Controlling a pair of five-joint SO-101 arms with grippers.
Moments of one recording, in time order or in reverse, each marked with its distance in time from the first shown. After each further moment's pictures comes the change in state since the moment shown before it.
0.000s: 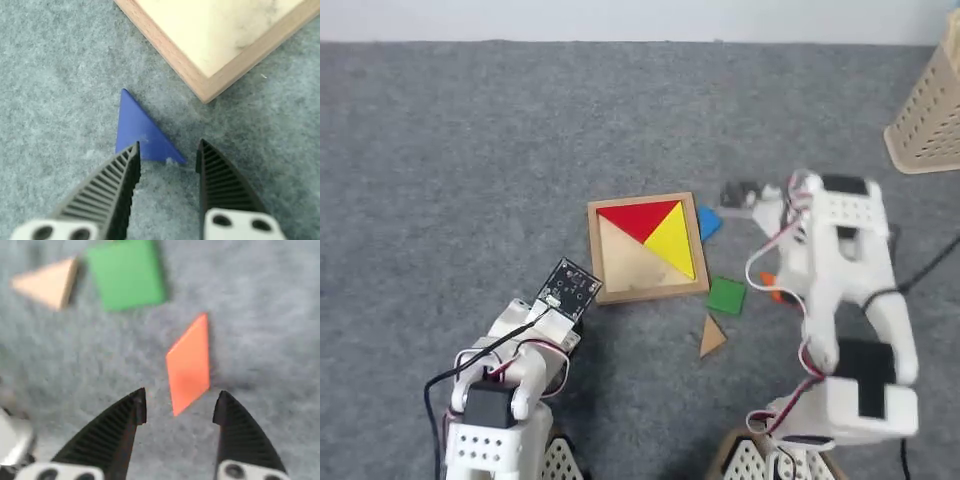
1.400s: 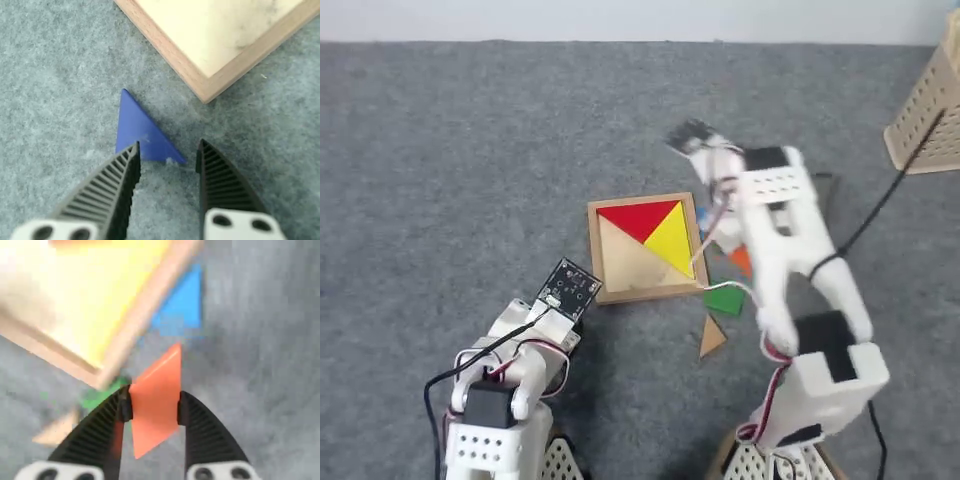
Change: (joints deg) left arm 0.0 0.0 0.0 0.0 0.0; right arm -22.3 9.8 -23.0 -2.1 -41.0
